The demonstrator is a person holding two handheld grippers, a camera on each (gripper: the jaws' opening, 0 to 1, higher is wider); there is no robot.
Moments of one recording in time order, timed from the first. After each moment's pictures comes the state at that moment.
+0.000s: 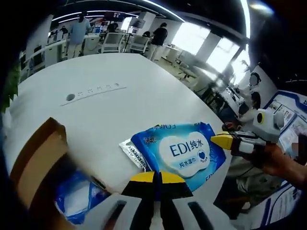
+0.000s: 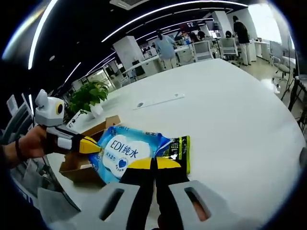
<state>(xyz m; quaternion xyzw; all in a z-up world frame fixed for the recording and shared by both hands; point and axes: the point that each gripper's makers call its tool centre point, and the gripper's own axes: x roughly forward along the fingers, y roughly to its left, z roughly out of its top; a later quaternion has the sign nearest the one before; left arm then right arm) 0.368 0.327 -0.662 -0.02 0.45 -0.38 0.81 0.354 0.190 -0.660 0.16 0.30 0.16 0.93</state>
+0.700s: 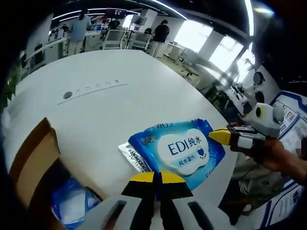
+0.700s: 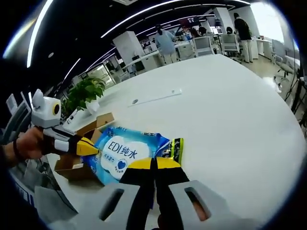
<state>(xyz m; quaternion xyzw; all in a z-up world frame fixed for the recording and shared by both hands) 0.388 0.320 -0.682 -0.02 0.46 -0.36 0.81 0.391 0.181 -0.680 0.15 0.33 0.17 0.92</state>
